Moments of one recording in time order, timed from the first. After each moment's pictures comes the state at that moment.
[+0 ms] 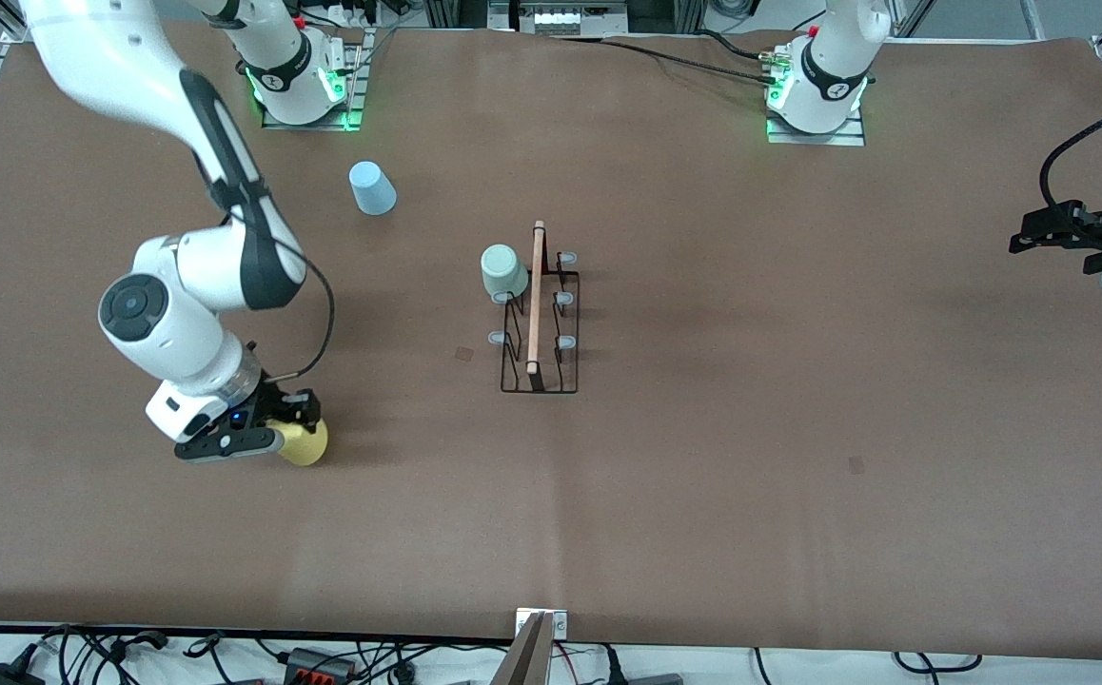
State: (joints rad) left arm 0.02 0.13 0.14 -1.56 -0.05 1.48 0.41; right arm 0.26 0.49 -0.02 -1.68 0.03 2.35 0.13
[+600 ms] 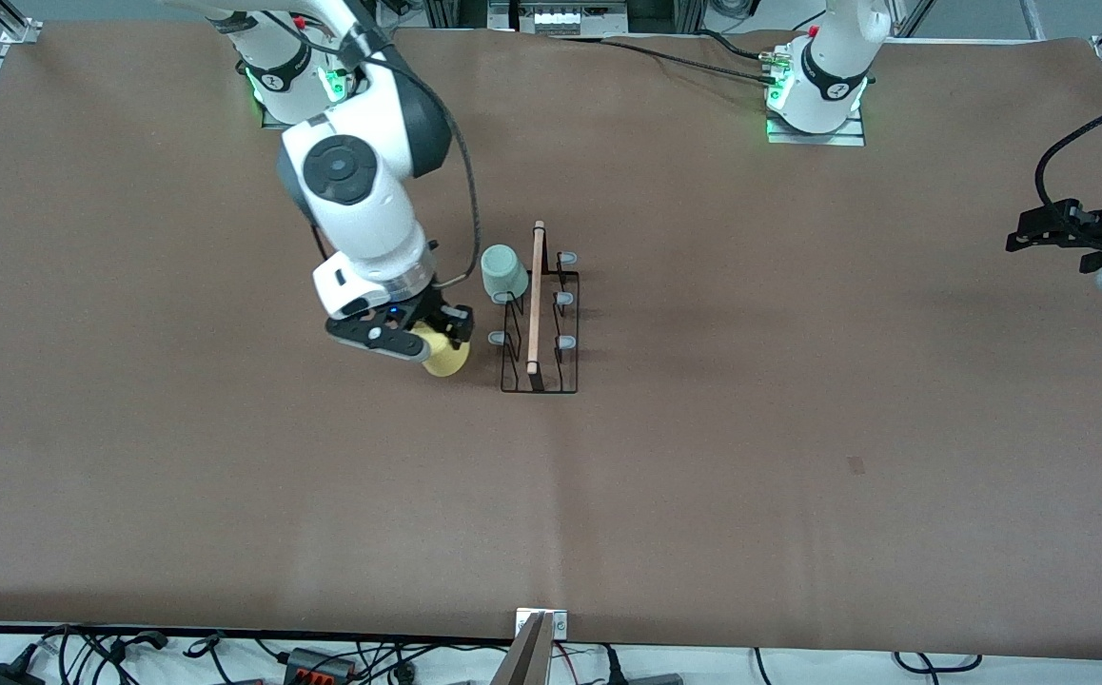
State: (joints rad) left arm 0.02 0.13 0.14 -1.56 -0.05 1.47 0.41; right arm 0.60 0.40 -0.01 -1.67 -0.02 2.22 0.92
